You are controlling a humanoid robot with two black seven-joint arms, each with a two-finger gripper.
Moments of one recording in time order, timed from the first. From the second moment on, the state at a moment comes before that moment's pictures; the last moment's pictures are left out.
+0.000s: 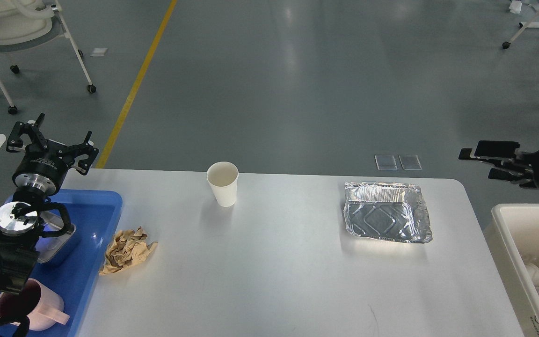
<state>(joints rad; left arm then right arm) -0.64 0.28 -1.21 -0.46 -0.19 -0.44 -0.04 1.00 -0.99 0.18 1.19 -0.92 0.48 0.15</state>
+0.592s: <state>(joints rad) -0.62 0.29 -1.21 -0.46 -0.19 -0.44 -0.04 0.97 -0.52 -0.17 0.74 -1.11 0.29 0.17</state>
